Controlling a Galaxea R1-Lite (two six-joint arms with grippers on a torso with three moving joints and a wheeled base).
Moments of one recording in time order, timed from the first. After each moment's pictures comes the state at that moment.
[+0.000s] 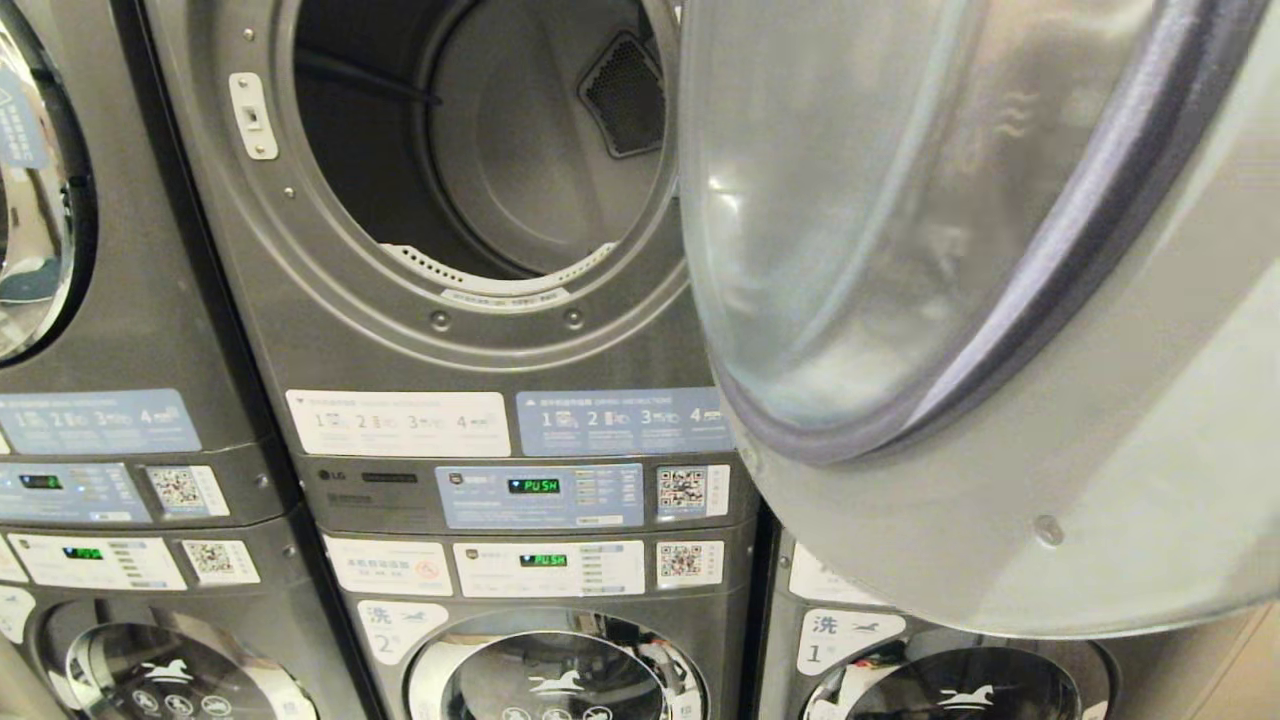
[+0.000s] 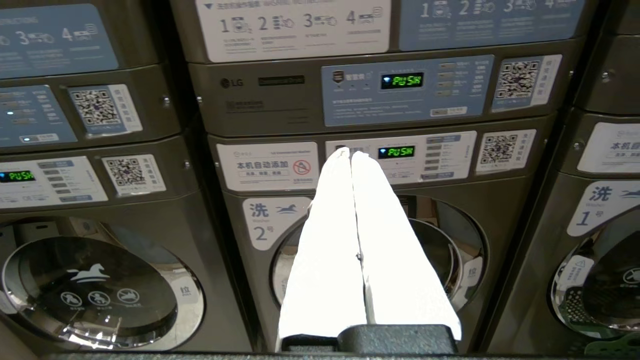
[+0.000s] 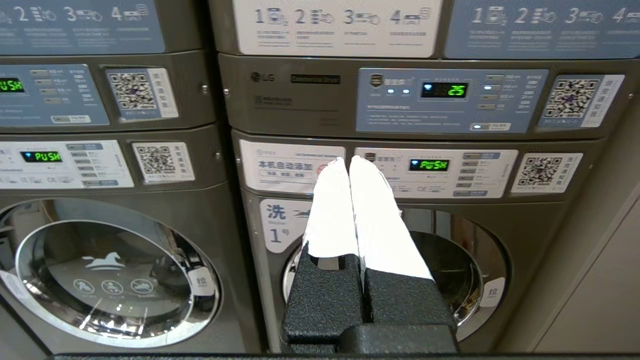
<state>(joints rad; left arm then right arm) 0.00 0.00 0.00 0.00 -0.03 0.08 0.00 0.00 0.00 0.00 0.00 0.01</state>
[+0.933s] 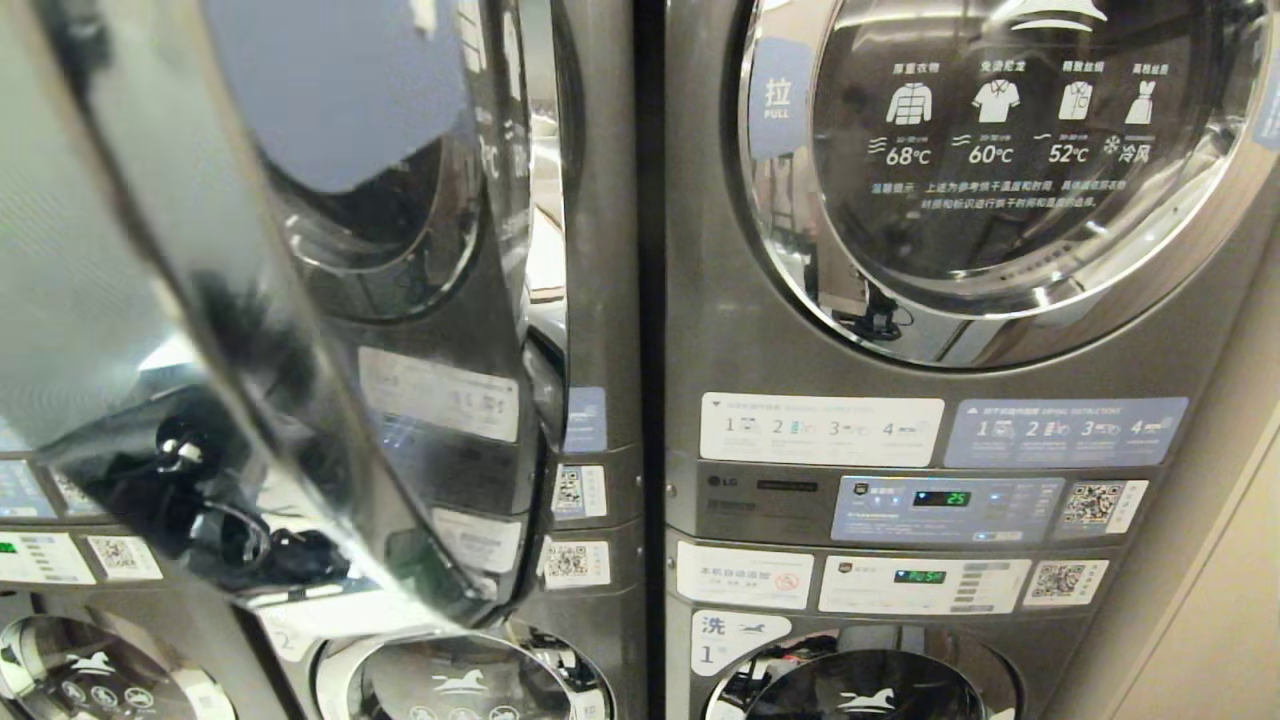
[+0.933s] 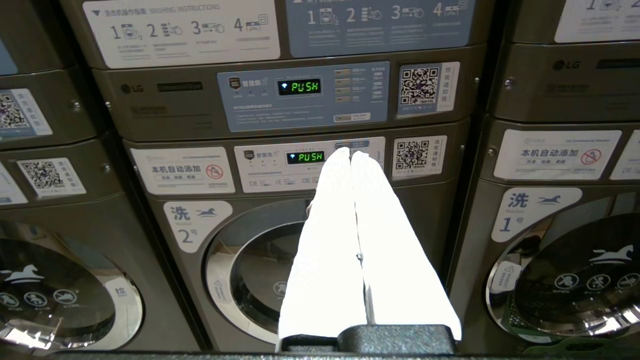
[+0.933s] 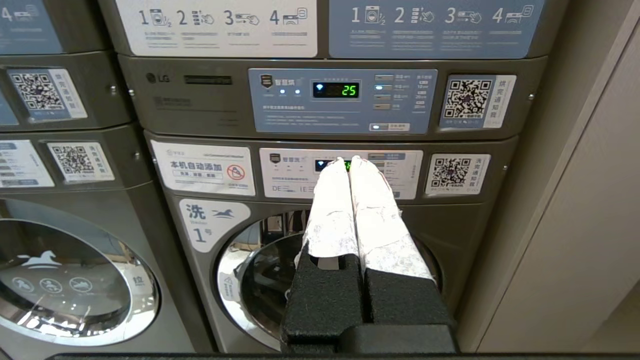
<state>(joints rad) 0.00 0.00 0.00 0.00 -0.02 0.07 0.00 0.00 0.00 0.00 0.00 0.01</state>
